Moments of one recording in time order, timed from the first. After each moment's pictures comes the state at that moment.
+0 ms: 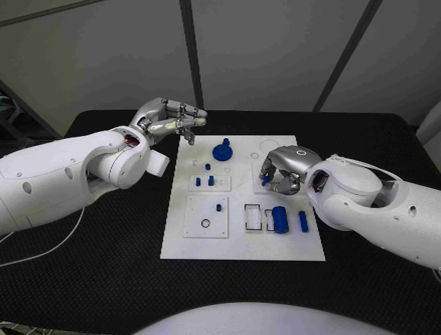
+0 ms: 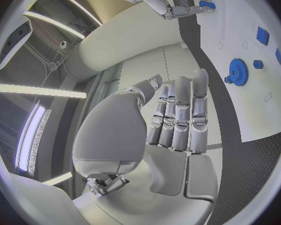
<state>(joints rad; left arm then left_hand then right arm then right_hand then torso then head) 1.15 -0.91 0.09 1.51 -0.31 -0.29 0.25 1.33 -0.18 0.50 -0.04 0.10 1.08 0.16 0.14 0.07 1.06 0.09 0.39 0.07 1.16 0.01 1.03 0.39 0.18 1.16 0.11 0.58 0.87 1.04 -0.76 0.11 1.65 -1.79 -0.13 -0.36 1.42 -0.14 0.44 0.03 0.16 1.14 0.13 0.11 0.08 1.20 0.06 0.20 0.07 1.47 -0.01 1.36 1.19 0.10 1.28 0.10 1.30 1.12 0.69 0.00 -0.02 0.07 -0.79</state>
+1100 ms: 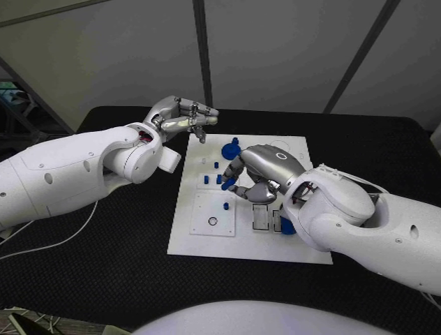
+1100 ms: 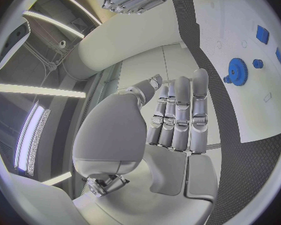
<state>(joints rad) 1.15 -0.88 0.09 1.48 -0.31 -0.29 0.25 1.33 -0.18 0.50 -0.04 0.10 1.07 0.16 0.13 0.07 1.05 0.10 0.39 0.07 1.16 0.01 1.02 0.39 0.18 1.16 0.11 0.58 0.87 1.04 -0.68 0.09 1.81 -1.72 -0.31 -0.29 1.45 -0.12 0.46 0.01 0.16 1.17 0.13 0.12 0.09 1.24 0.06 0.19 0.08 1.46 -0.02 1.36 1.19 0.10 1.30 0.09 1.31 1.14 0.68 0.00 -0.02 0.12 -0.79</state>
